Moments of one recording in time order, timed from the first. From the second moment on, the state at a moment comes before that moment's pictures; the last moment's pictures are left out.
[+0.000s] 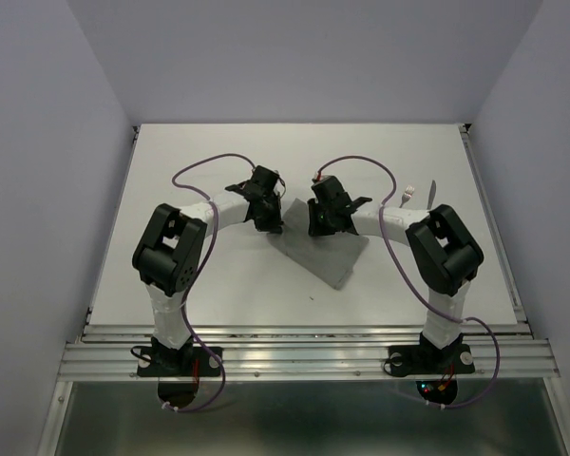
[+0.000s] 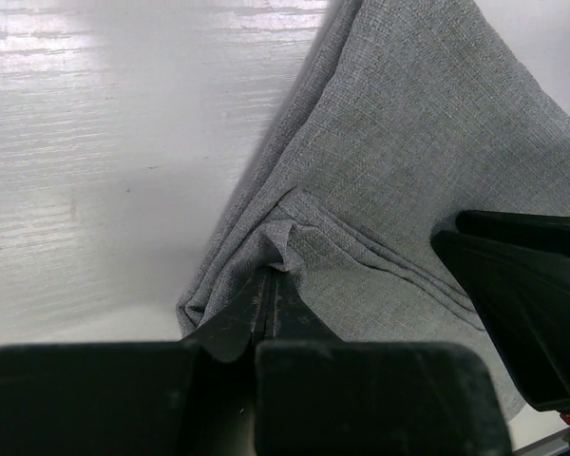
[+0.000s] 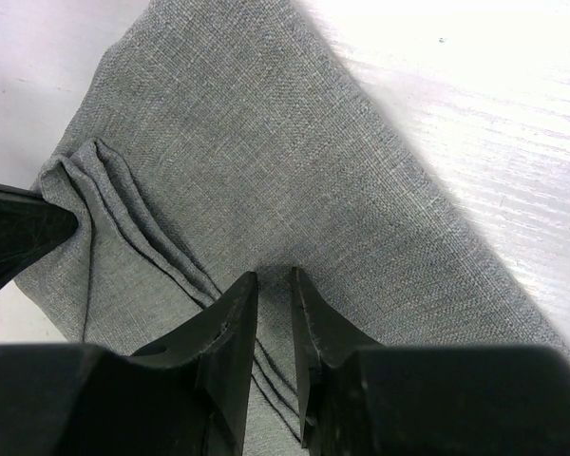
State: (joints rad) left arm -0.53 1.89 1.23 -0.37 0.09 -0.55; right arm 0.62 1.91 1.20 -0.20 0.04 0.46
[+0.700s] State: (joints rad) left arm -0.53 1.94 1.28 -0.36 0.11 -0.55; right arm 0.62 1.89 1.17 -0.17 0.02 0.47
